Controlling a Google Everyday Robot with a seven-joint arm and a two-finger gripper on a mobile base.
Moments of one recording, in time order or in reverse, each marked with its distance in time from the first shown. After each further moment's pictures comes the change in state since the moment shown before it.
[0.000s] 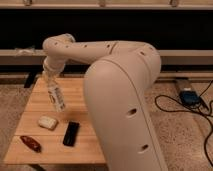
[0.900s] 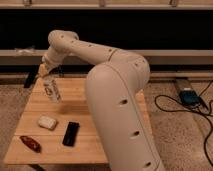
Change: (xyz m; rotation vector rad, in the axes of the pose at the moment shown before) arm -0.049 -0.015 0.006 -0.136 -0.159 -0.171
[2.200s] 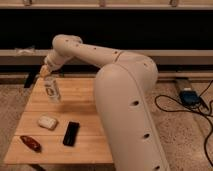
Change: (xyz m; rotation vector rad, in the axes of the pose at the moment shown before) arm 0.016 0.004 0.007 0.047 -0.040 -0.005
